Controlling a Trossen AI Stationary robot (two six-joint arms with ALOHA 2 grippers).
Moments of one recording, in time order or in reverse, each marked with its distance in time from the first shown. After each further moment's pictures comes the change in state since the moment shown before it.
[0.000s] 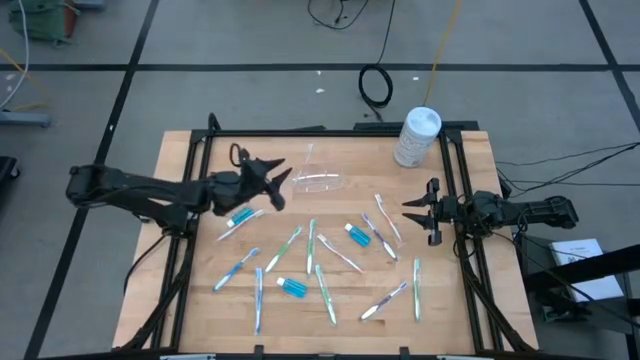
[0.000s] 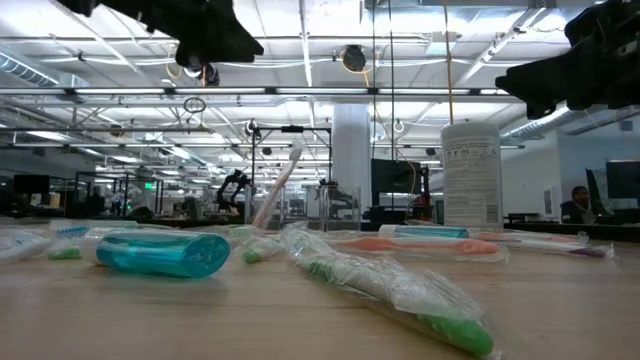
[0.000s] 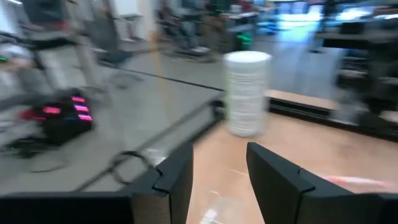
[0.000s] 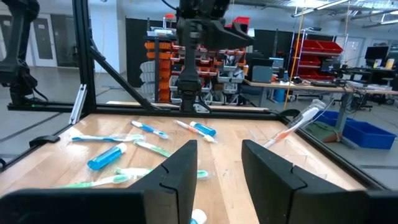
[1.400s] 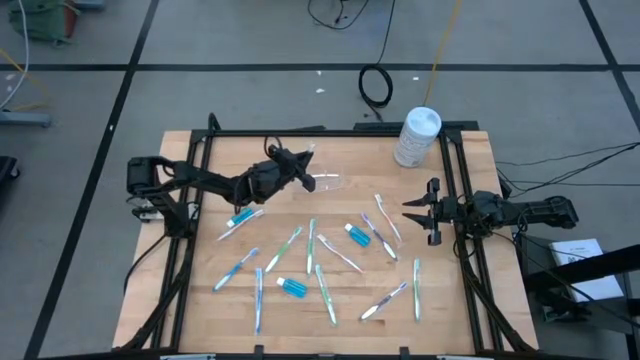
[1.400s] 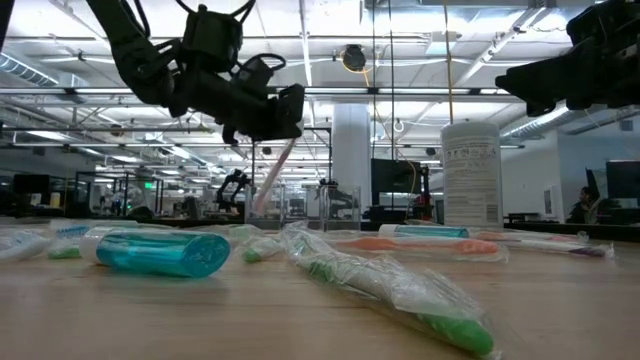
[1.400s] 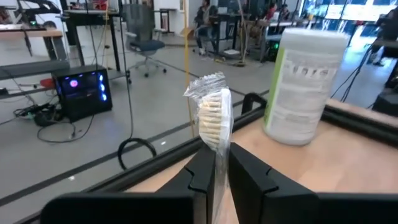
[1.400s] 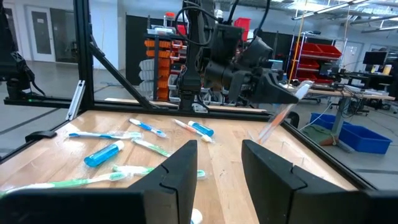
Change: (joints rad) left arm 0.254 0.588 0.000 0.619 0.067 -0.065; right arm 0.000 0.000 0.000 -0.001 0.000 -0.049
